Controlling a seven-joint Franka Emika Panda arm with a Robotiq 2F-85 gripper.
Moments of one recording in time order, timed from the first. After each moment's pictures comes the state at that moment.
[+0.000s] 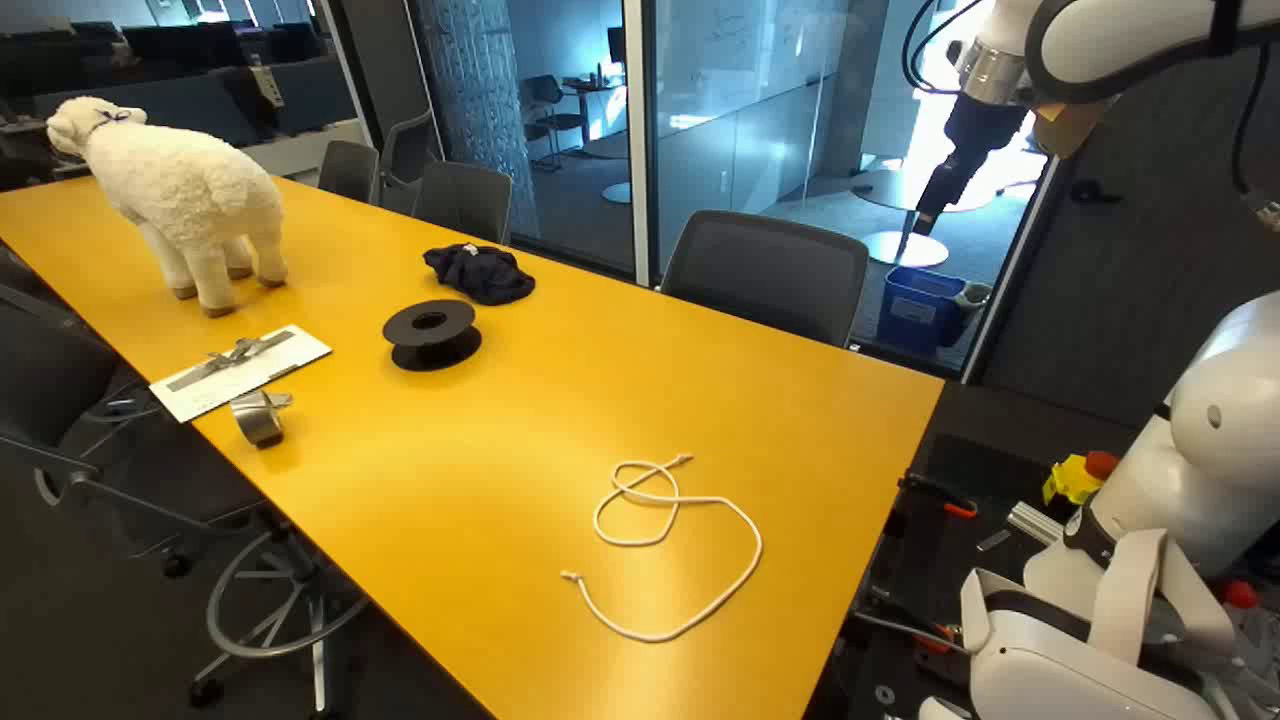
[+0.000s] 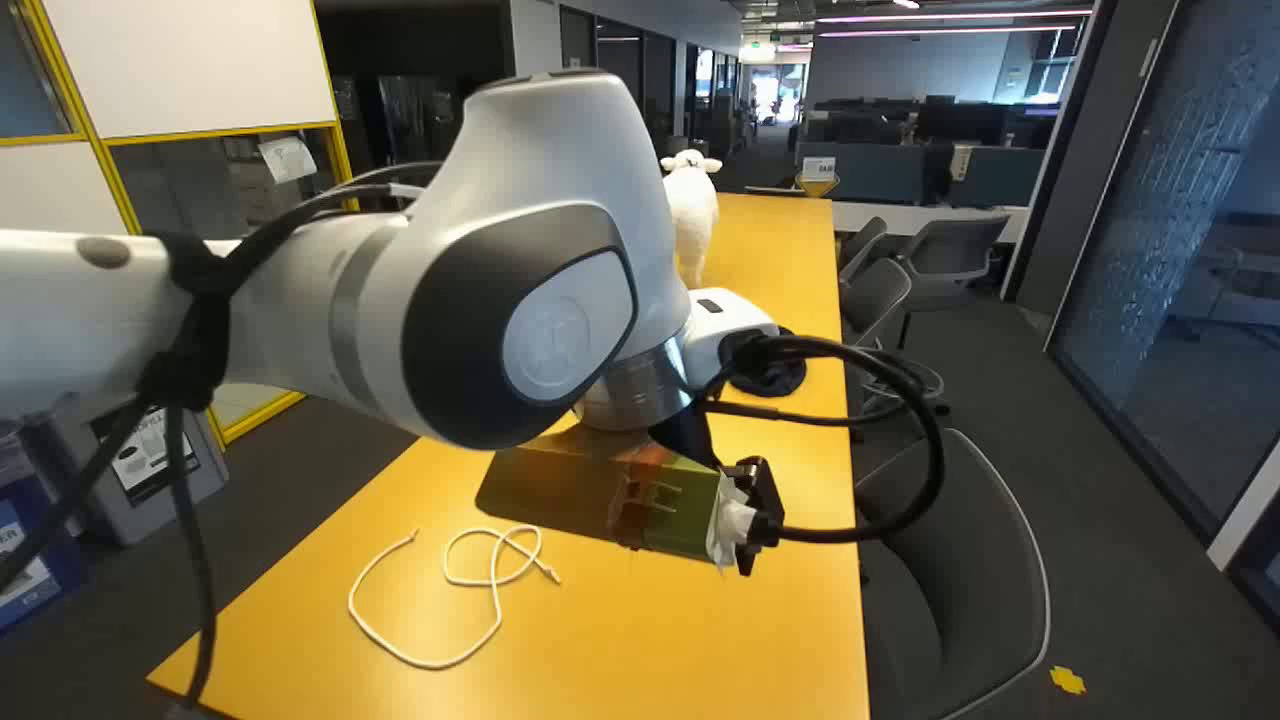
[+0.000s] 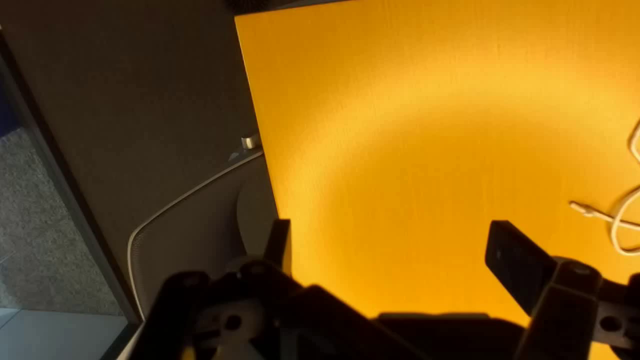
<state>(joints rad) -0.27 -0.82 -0.22 -2.65 -0.35 2.08 -0.19</state>
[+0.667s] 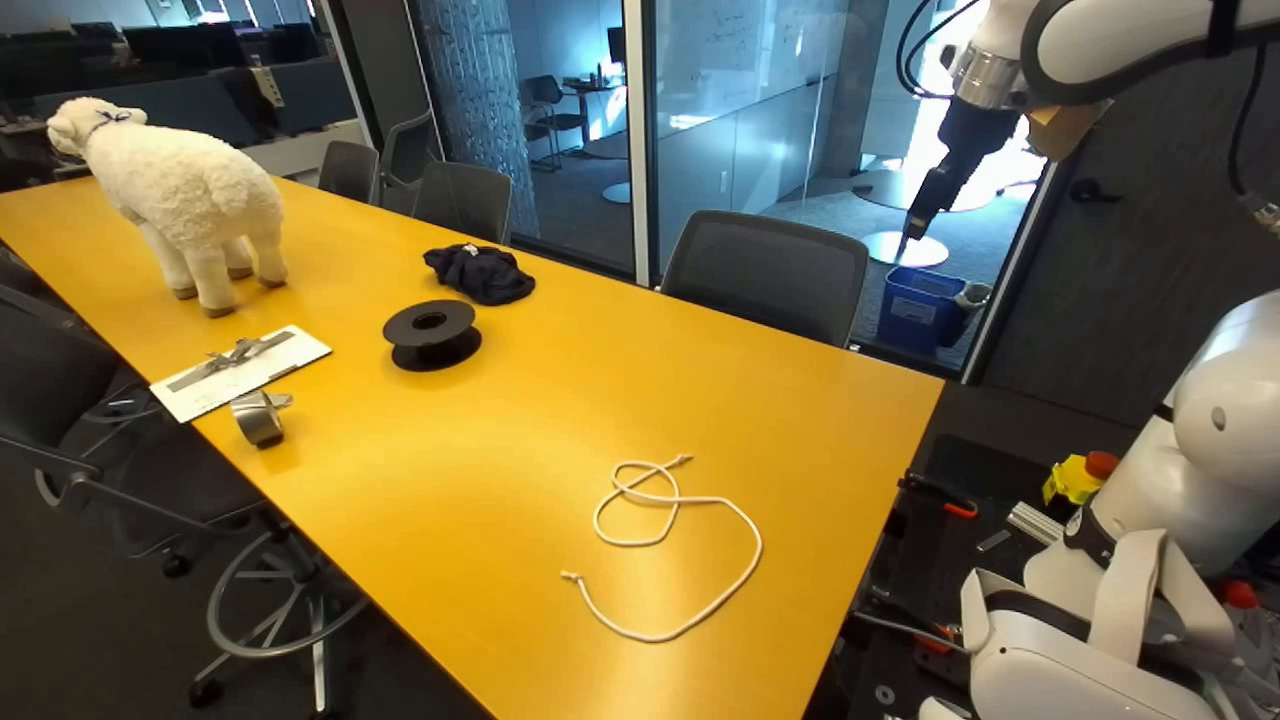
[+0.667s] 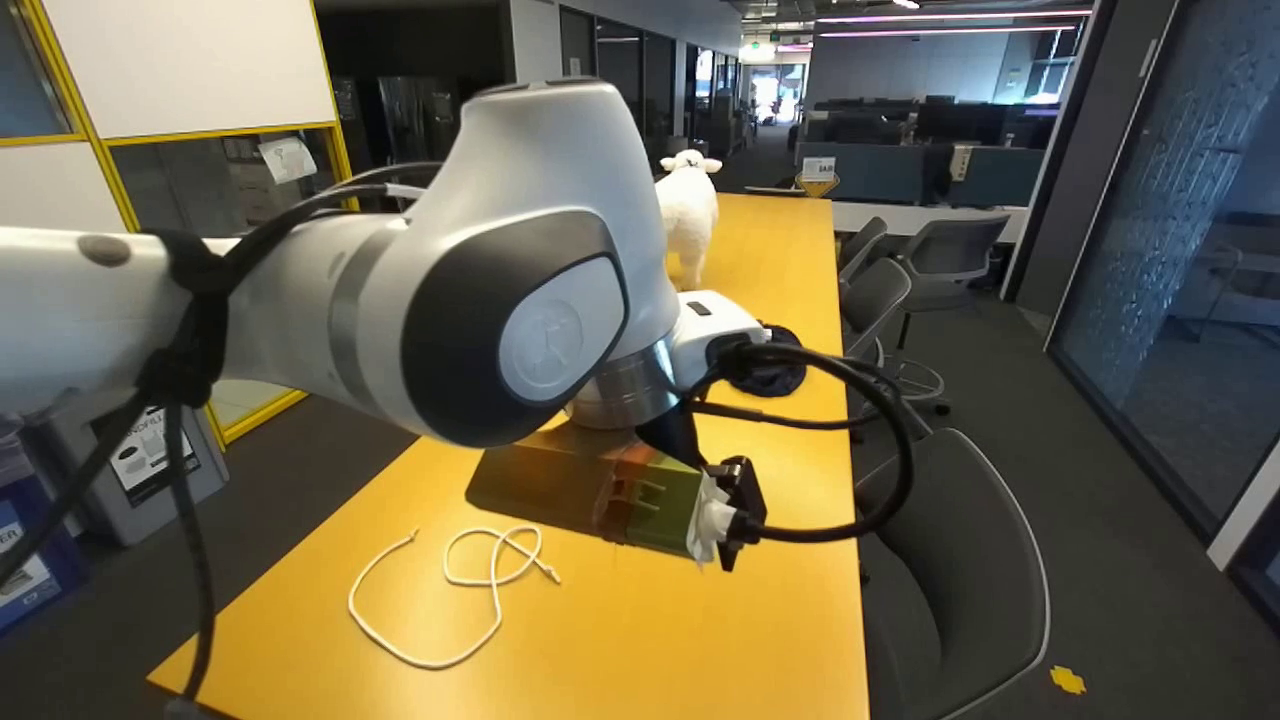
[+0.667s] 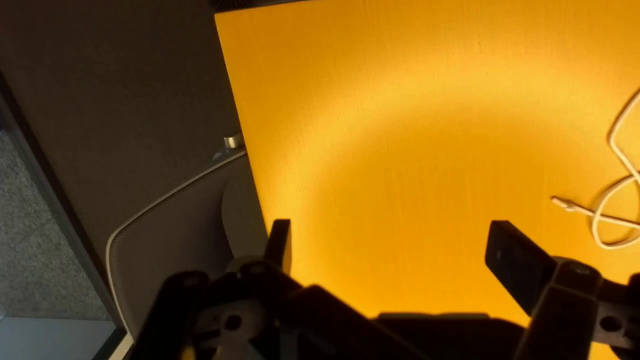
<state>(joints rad) -0.25 -0.81 -0.21 -2.65 -0.32 2.08 -0.17</state>
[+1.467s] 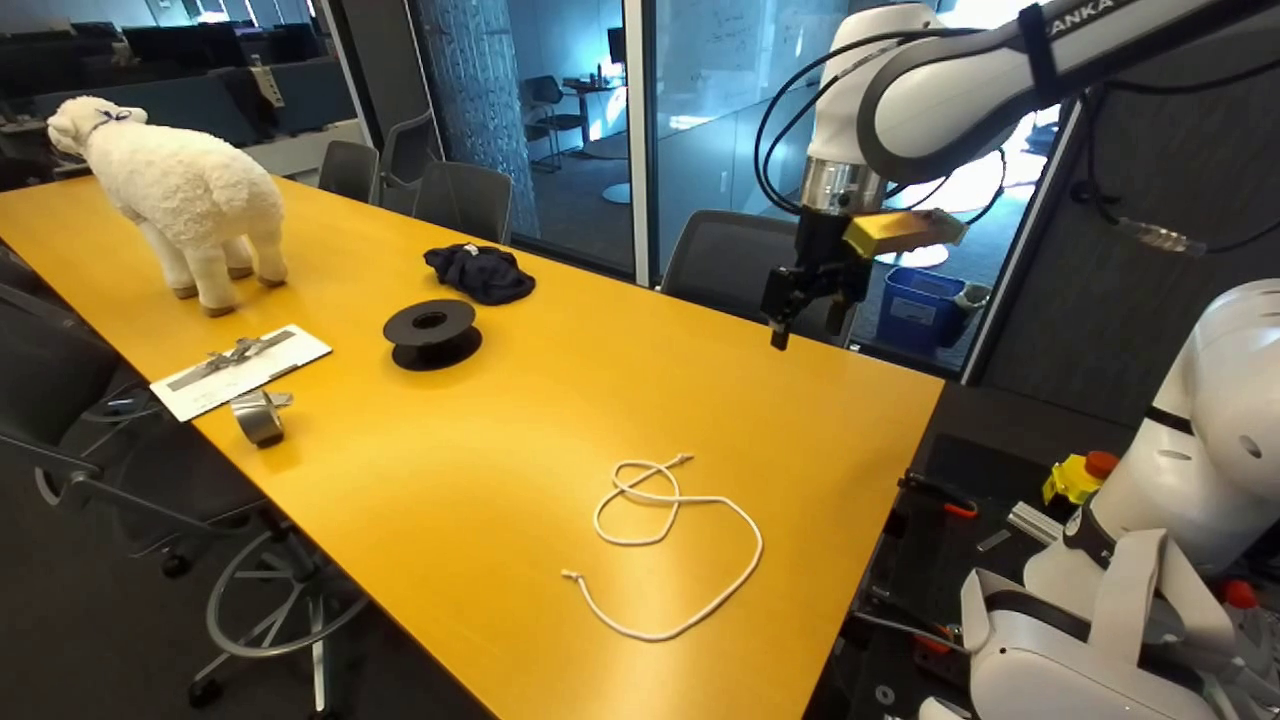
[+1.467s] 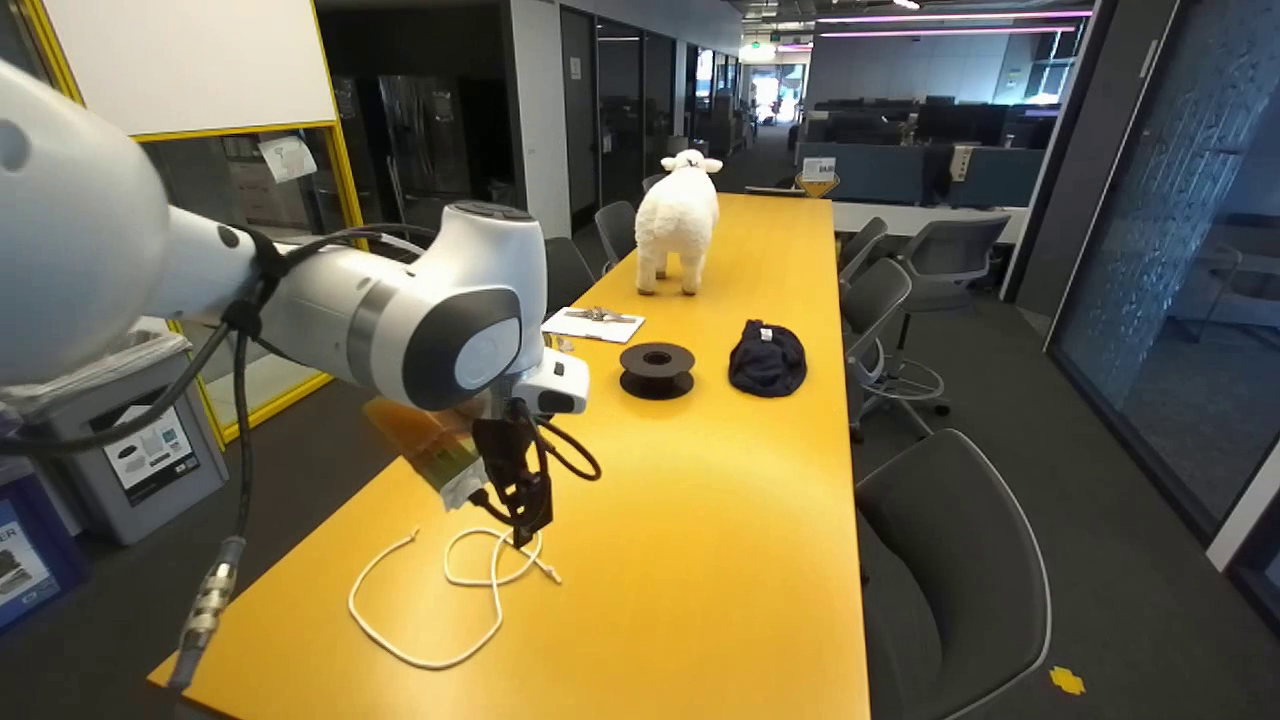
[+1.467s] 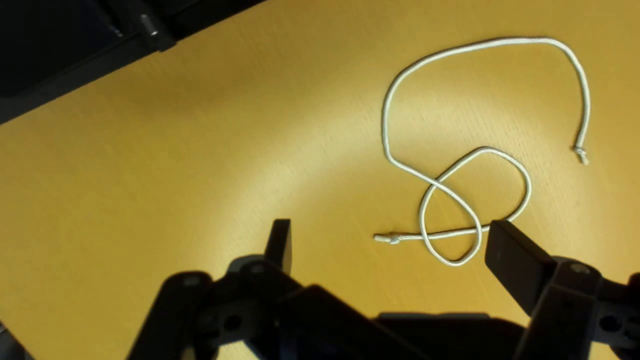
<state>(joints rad) -0.05 -0.47 0.03 -2.62 0.14 2.17 0.33</state>
